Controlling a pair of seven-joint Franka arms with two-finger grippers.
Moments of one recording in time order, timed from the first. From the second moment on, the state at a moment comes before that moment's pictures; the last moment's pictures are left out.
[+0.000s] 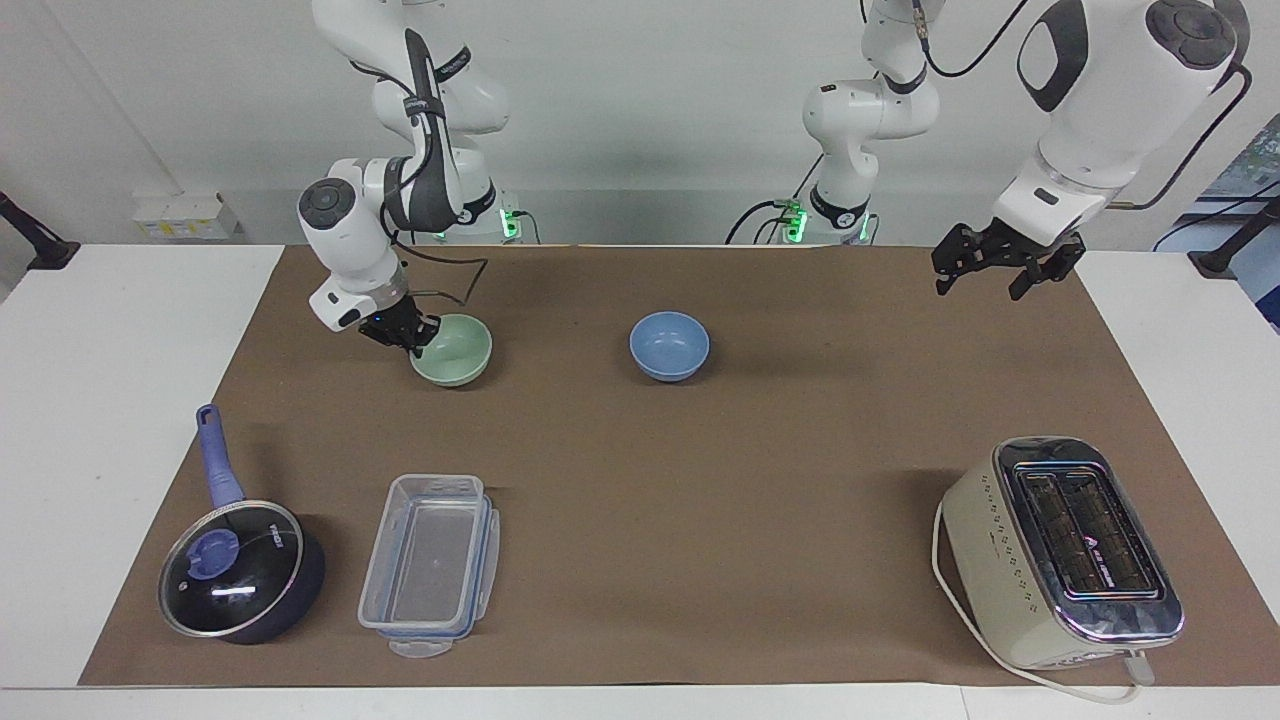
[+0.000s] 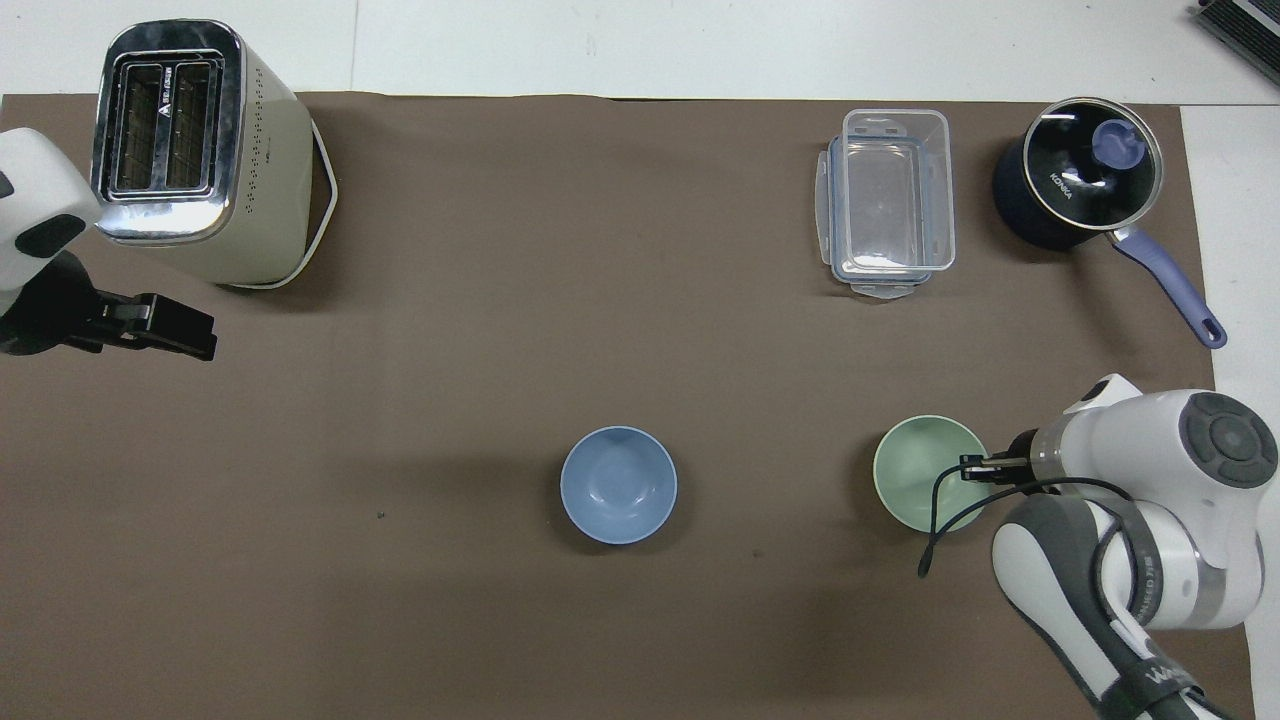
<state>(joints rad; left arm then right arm) 0.01 0.02 -0.12 -1.60 -0.02 1.56 0.03 -0.03 -0.12 0.00 -2.47 0.01 2.27 -0.01</state>
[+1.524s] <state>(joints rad) 0.01 0.02 -0.12 -1.60 -0.02 1.56 0.03 0.56 0.01 0.05 -2.20 0.09 2.29 0.58</state>
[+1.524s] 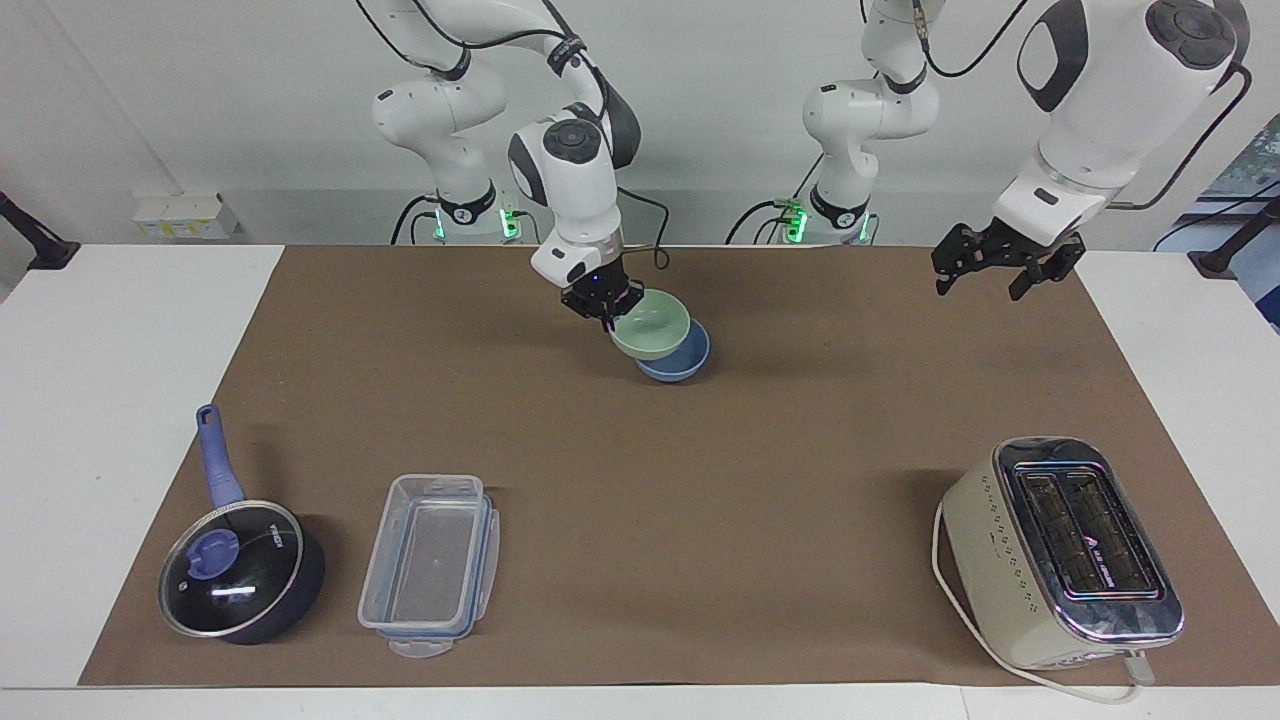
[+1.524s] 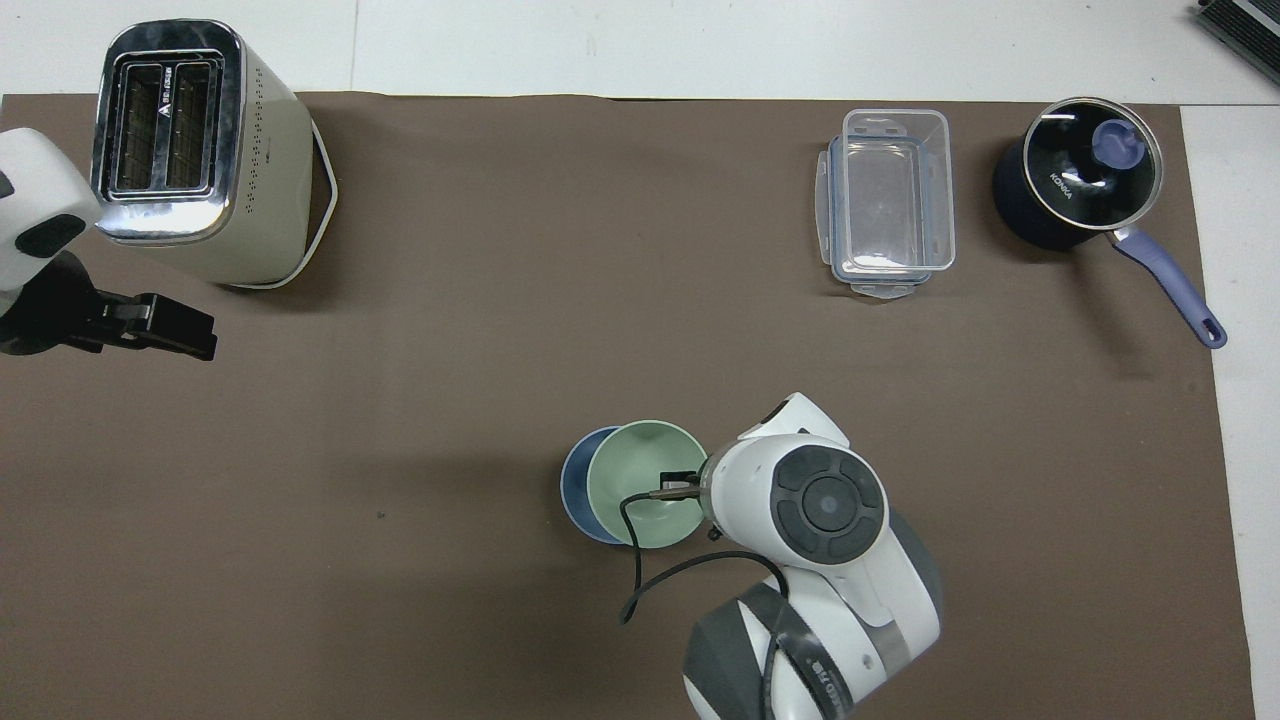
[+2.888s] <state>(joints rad) 0.01 0.02 -0.12 -1.60 -0.02 1.56 0.03 0.58 0.10 0.06 -2.17 0.13 2.33 0.63</state>
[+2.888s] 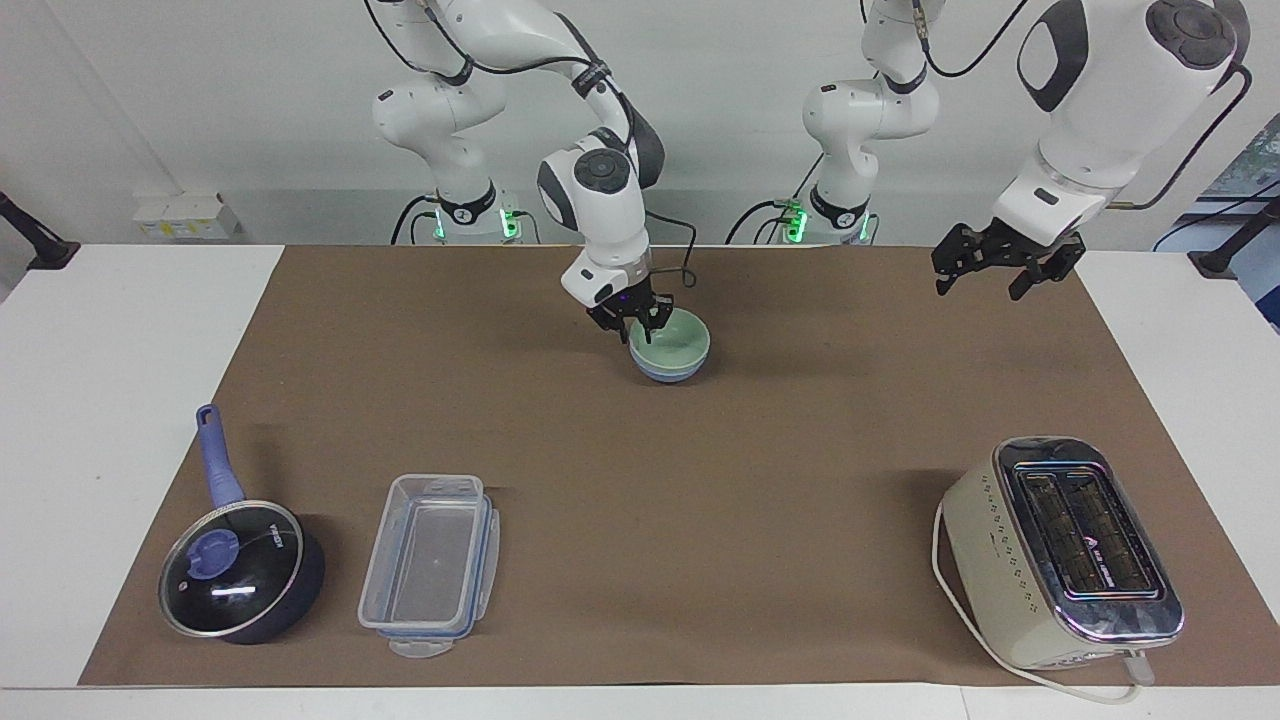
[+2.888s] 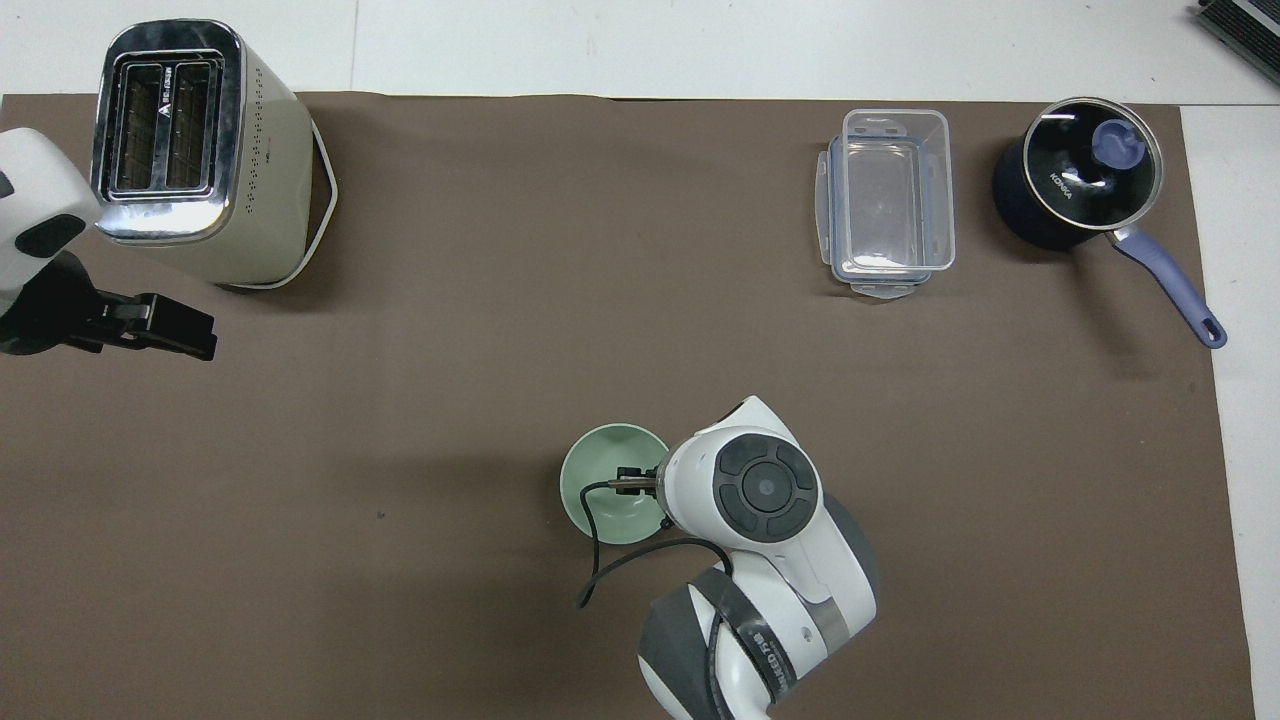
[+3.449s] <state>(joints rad) 0.01 0.02 -0.12 -1.60 -0.02 1.56 0.03 0.44 -0.06 0.05 -2.12 0.13 2.15 0.55</state>
